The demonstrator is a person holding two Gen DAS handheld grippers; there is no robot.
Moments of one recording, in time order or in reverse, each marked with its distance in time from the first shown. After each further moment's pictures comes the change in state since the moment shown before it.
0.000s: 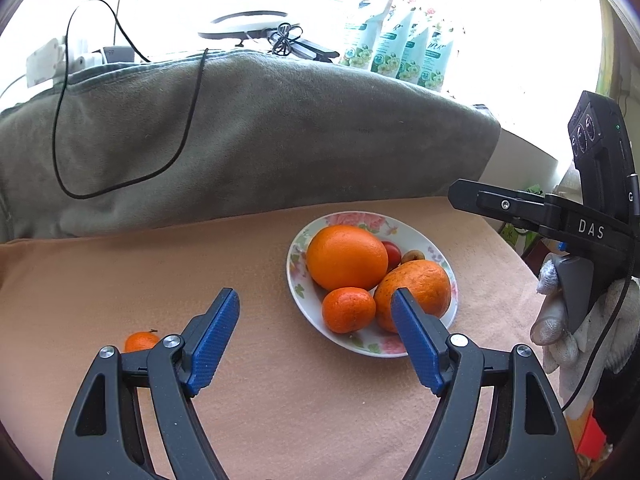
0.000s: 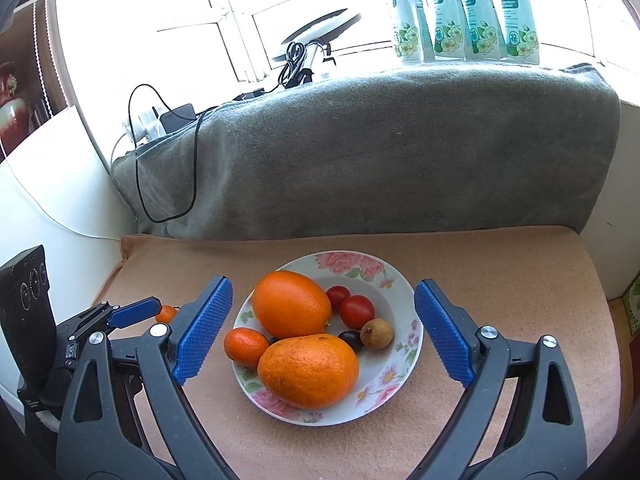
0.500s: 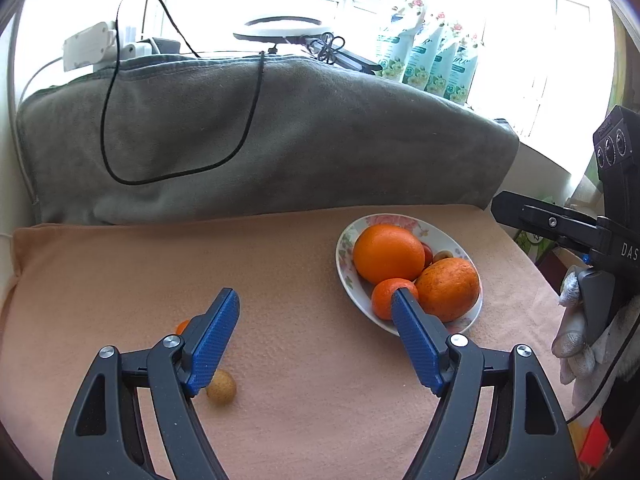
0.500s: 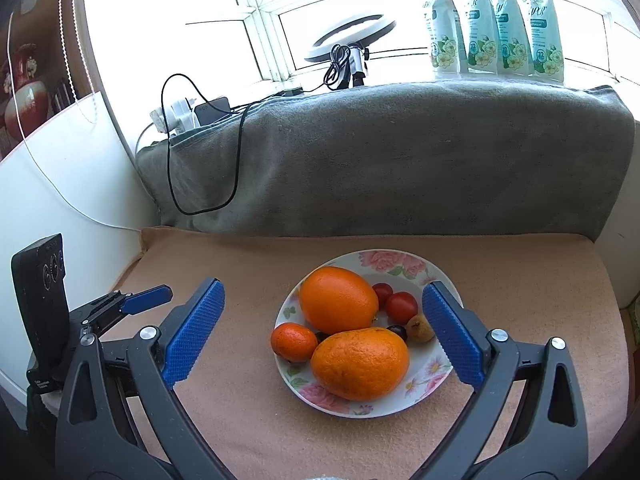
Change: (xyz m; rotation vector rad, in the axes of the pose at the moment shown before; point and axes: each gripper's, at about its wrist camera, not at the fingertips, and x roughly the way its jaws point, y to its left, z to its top) left arm -0.021 0.035 -0.009 -0.046 -0.020 0.048; right arm -0.006 0.041 -0.004 -0.055 -0.006 0.046
